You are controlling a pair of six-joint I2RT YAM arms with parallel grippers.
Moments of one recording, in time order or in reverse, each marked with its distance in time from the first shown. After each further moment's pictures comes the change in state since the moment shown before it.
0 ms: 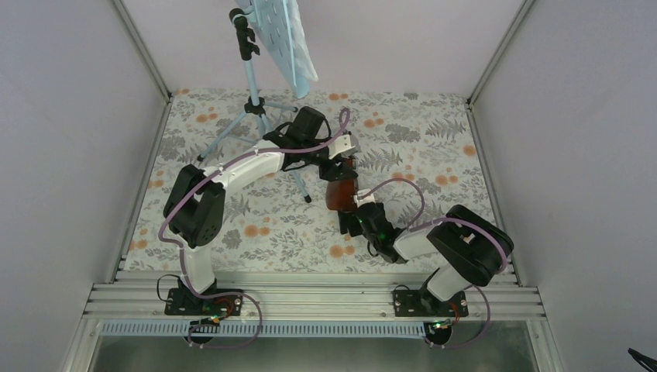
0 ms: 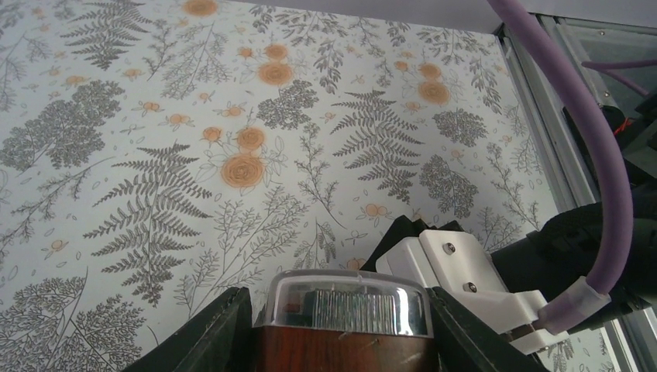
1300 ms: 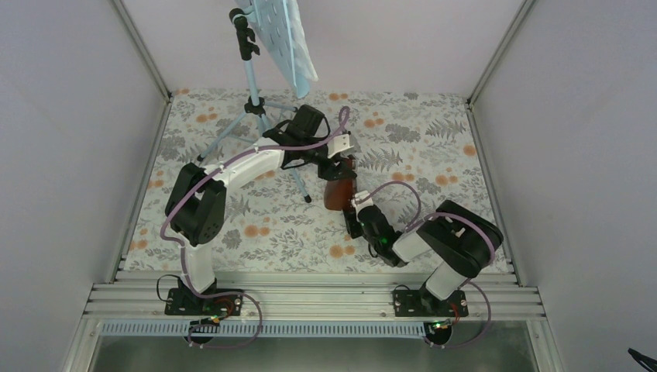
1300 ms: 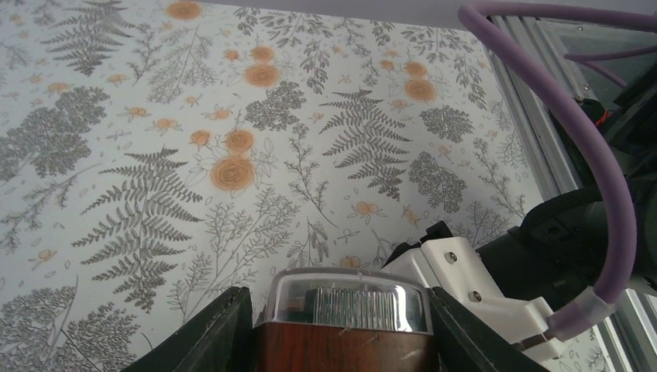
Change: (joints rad) left arm 0.013 0.018 0.032 -0.048 0.045 0.051; right arm -0.001 0.085 -0.045 0.207 -0.006 -0.143
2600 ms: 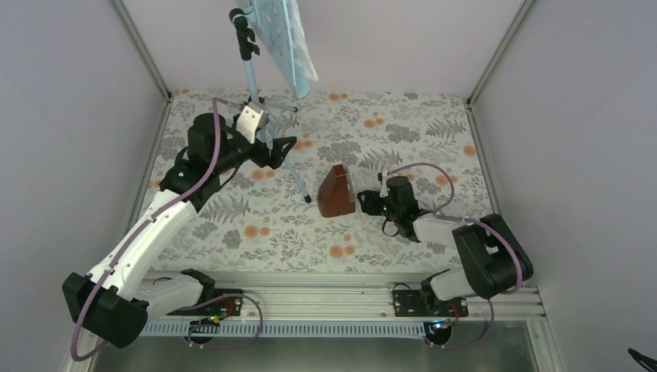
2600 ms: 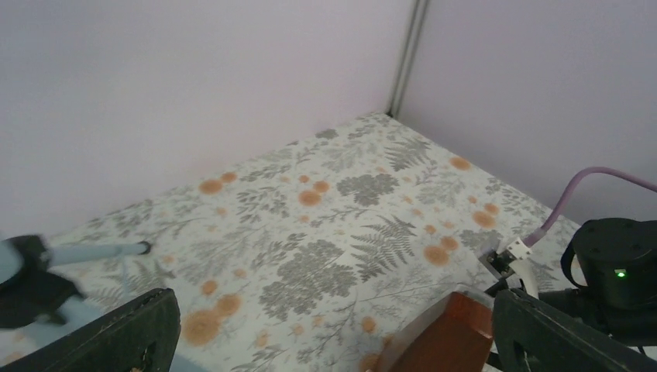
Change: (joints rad) left arm 0.209 -0.795 -0.458 0.209 -0.459 -0.554; right arm -0.378 -0.252 0.132 -0.469 -0.424 0.238
